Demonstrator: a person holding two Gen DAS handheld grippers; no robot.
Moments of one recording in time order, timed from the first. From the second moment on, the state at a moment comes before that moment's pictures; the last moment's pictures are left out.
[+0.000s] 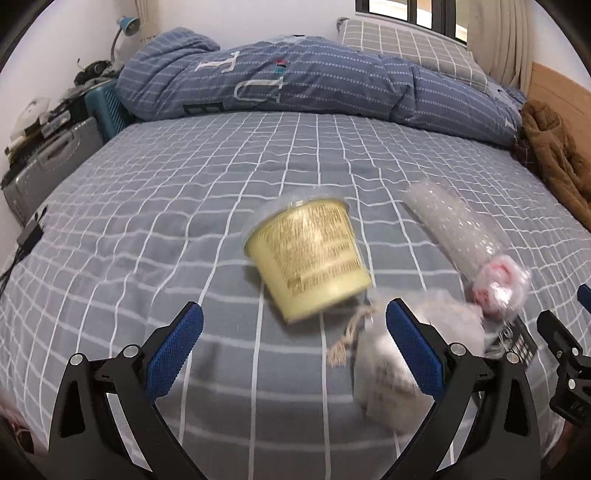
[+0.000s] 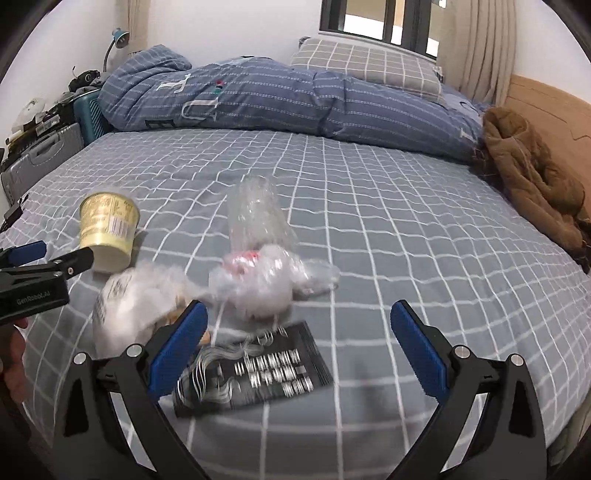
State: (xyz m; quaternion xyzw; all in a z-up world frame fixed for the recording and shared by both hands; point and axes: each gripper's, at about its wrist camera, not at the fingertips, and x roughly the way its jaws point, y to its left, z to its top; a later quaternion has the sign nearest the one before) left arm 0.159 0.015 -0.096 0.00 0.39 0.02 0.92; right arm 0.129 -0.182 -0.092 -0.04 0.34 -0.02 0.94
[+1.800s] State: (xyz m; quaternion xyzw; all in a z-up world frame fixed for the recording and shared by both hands) left arm 0.156 0.014 -0.066 -0.05 0.40 -0.04 0.92; right arm 0.136 -0.174 -0.054 -0.01 0.36 0.02 0.93
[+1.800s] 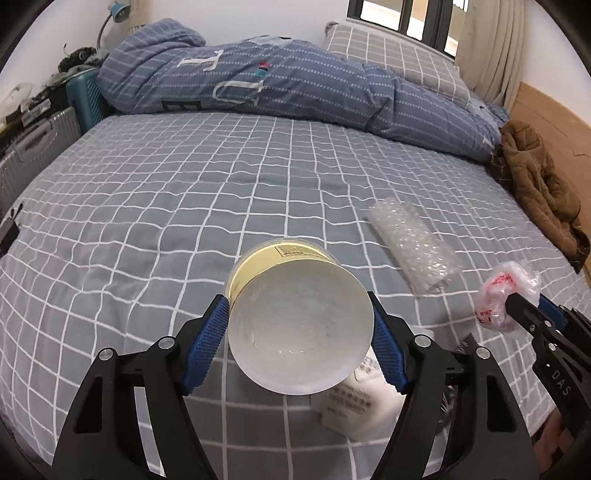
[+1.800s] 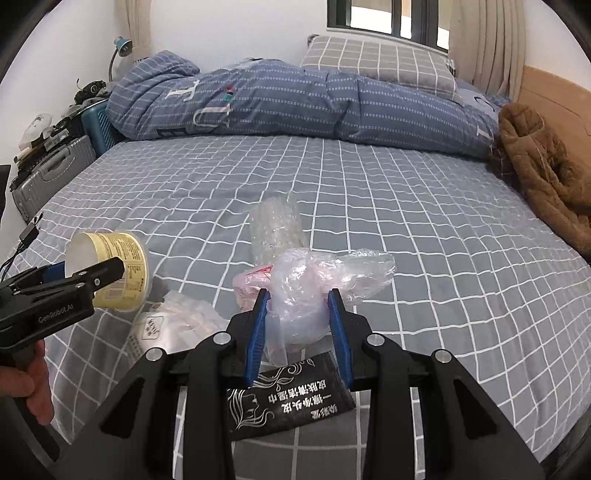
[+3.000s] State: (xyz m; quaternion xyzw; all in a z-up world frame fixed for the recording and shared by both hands) left arm 0.041 -0.016 -0.050 -0.05 0.37 -0.06 0.92; right arm 0.041 -0.167 -0.037 -0.02 0.35 0.03 0.94
